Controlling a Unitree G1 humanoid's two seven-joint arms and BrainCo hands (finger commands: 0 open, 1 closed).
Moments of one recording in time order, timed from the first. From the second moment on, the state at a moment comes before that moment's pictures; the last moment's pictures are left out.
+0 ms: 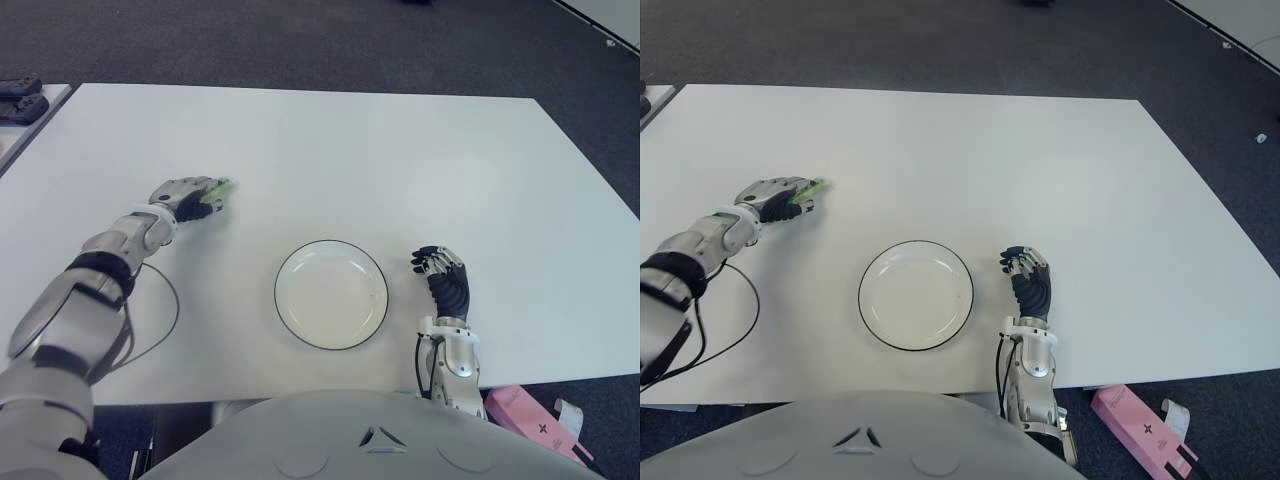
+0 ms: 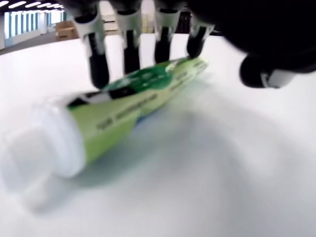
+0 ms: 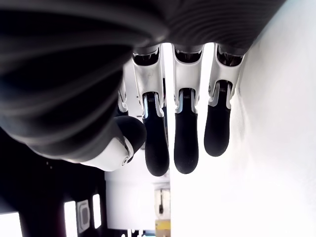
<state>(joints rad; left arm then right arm) -0.54 0.67 -0.53 1.05 0.72 -0.43 0.20 0.35 0.05 -0.05 0.04 -0.01 -0.29 -0.11</state>
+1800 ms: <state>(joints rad) -0.24 0.83 -0.24 0.34 0.77 -0.35 0.07 0.34 0.05 -0.05 0.05 -0.01 -0.28 -0.10</state>
